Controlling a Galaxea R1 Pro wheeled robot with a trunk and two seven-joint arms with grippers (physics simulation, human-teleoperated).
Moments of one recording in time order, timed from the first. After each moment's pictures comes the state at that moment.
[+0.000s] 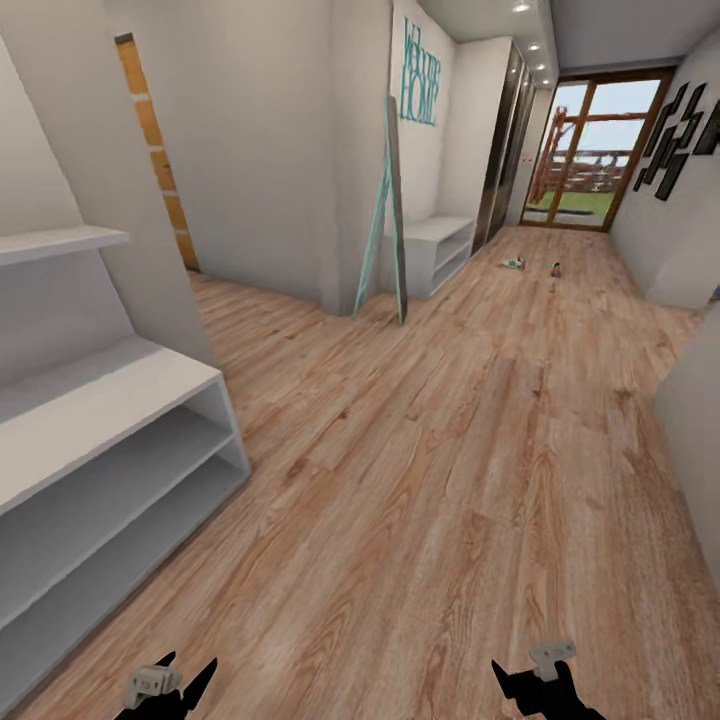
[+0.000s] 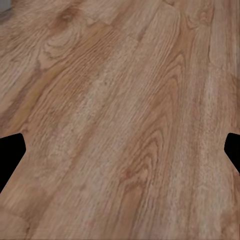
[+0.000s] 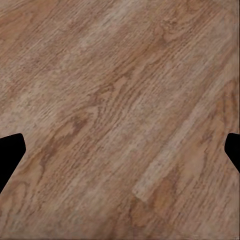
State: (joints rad) left arm -0.20 0.20 0.25 -0.49 0.21 -0.41 -0.72; right arm -0.49 -0.17 -0.10 -0.03 0.16 -0.47 0.23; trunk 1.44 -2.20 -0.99
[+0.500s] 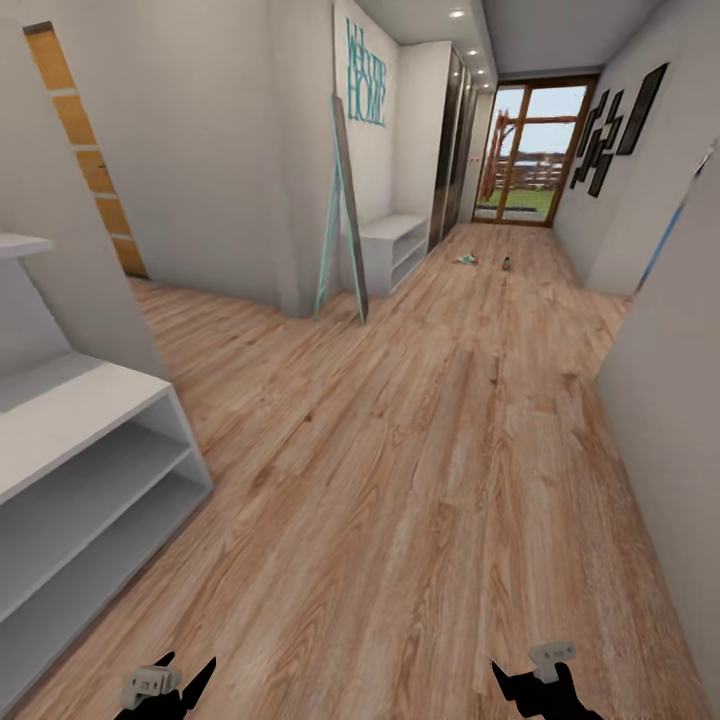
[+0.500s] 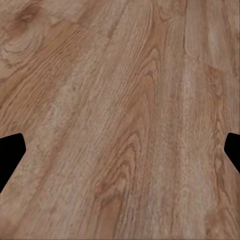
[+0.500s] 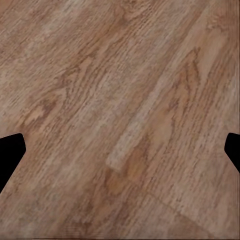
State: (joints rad) left arm -0.20 0.20 0.25 -0.48 0.21 -0.42 -0.72; right arm -0.48 -0.17 -0.10 -0.03 0.15 -0.47 0.23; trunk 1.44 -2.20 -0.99
